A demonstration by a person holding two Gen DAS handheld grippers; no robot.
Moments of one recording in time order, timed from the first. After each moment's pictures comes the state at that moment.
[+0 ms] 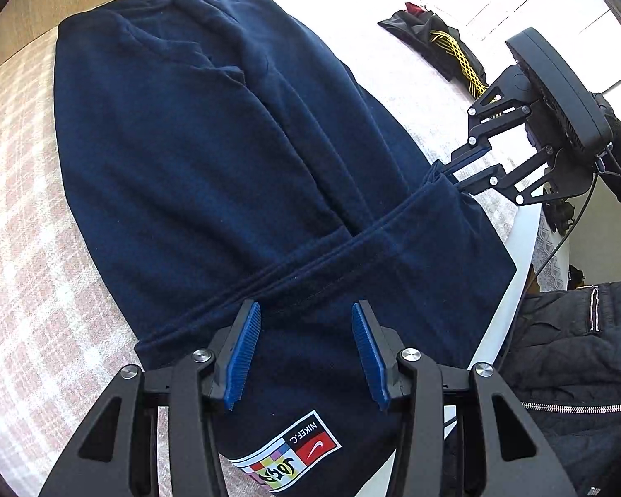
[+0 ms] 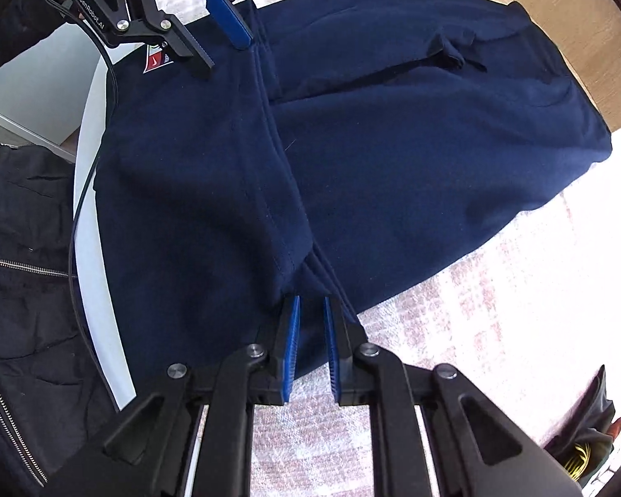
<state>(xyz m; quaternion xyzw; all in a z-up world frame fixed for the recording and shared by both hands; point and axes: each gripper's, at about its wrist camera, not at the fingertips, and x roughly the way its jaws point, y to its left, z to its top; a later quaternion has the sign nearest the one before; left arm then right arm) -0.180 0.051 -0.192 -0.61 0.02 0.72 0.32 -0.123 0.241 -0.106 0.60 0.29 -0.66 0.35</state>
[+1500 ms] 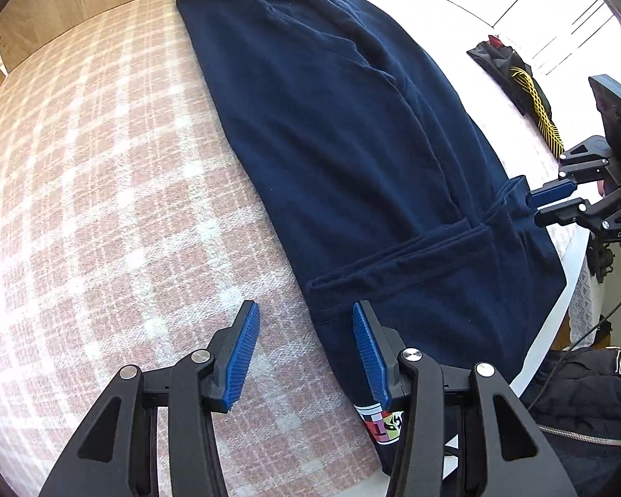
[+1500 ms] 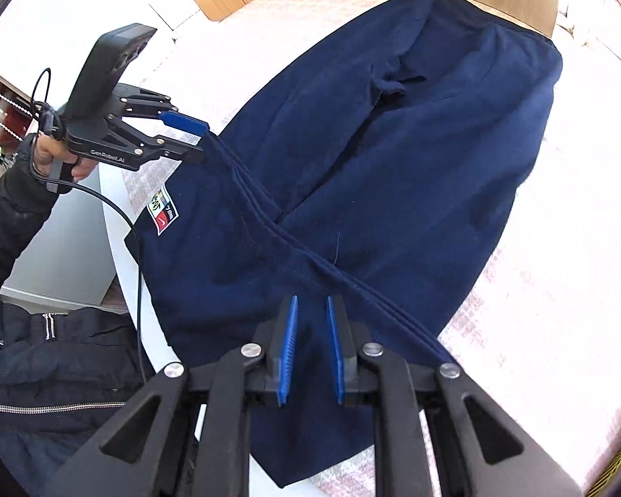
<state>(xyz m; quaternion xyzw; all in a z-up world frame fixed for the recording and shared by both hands) -0.170 -0.051 -0.186 -0.61 0.01 0.76 0.22 -0.123 0.220 -0.080 0.60 0.01 -0.75 0.28</state>
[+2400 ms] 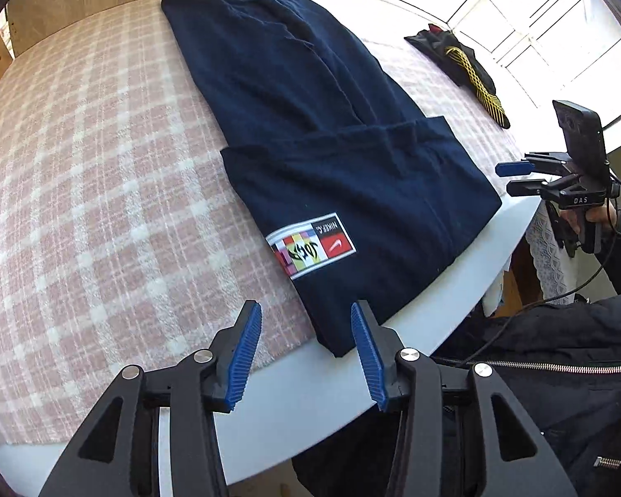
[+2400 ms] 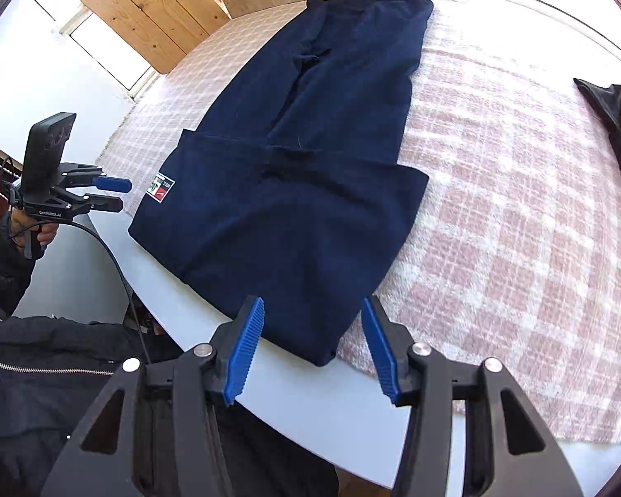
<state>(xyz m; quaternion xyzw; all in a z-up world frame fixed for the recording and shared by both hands) -0.034 -0.078 -0.162 -0.61 -0.01 0.75 0.26 0.042 0.299 -0.096 0.55 -0.08 -0.81 0.15</state>
